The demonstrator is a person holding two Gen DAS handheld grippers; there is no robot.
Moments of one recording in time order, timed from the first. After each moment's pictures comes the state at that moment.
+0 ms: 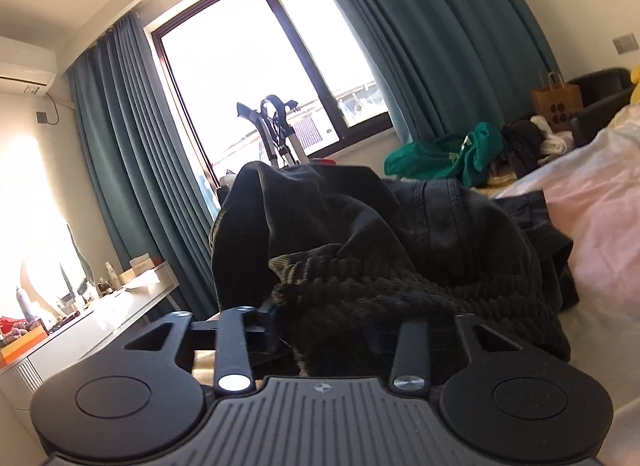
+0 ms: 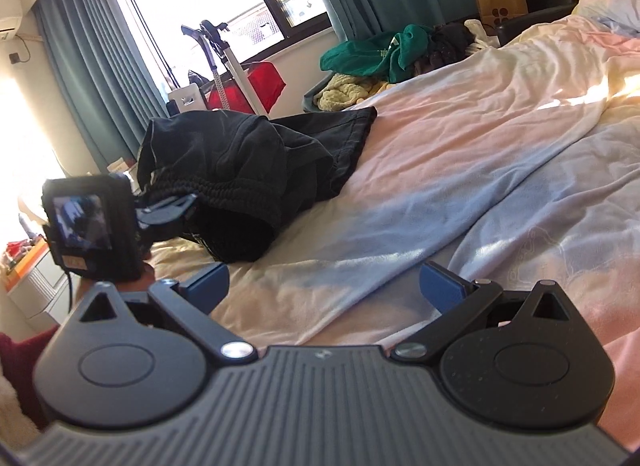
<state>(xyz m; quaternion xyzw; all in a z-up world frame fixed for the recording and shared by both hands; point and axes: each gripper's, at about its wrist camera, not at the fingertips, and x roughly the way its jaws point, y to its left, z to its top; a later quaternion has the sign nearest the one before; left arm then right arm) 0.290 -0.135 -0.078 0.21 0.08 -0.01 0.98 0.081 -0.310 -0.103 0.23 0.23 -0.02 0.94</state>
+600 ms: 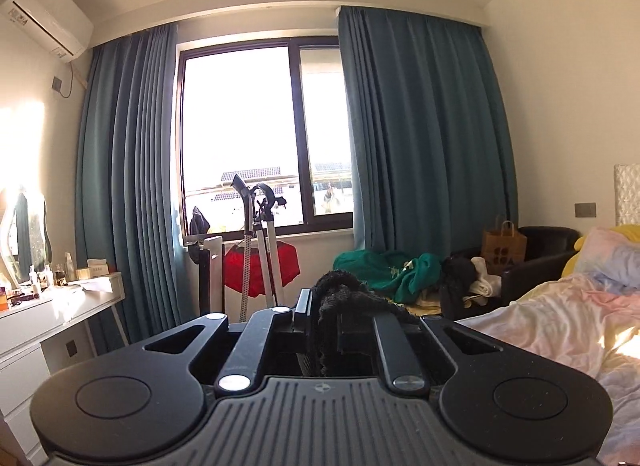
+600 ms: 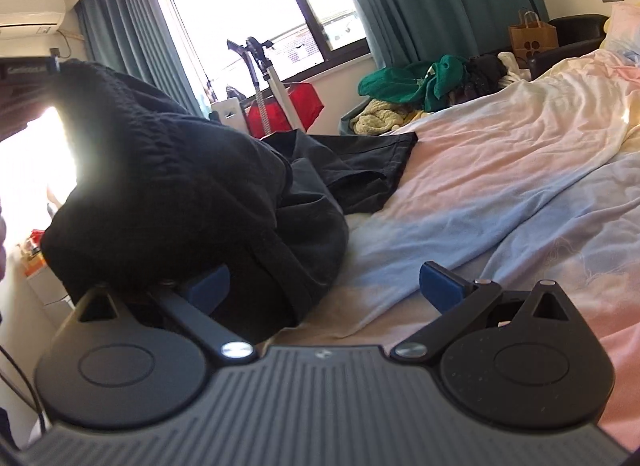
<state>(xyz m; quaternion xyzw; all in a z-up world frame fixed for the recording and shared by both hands) 0.090 -0.075 0.072 0.06 0.02 -0.12 0.99 0.043 -0.276 -0.085 0.21 0.18 0.04 0.96</state>
